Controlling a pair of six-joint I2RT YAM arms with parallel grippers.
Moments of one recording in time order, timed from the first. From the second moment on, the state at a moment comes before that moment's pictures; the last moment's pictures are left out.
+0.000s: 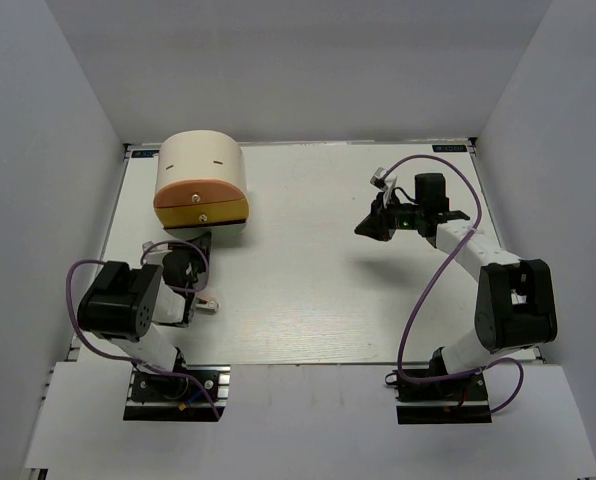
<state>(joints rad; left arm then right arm) -0.11 1.65 0.21 1.17 -0.18 -1.43 0.18 1.53 0.95 -0.14 -0.91 -0.34</state>
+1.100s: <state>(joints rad) -0.11 1.00 0.28 0.36 -0.07 -1.08 0.18 1.60 1.04 -0.31 -1.05 -0.46</state>
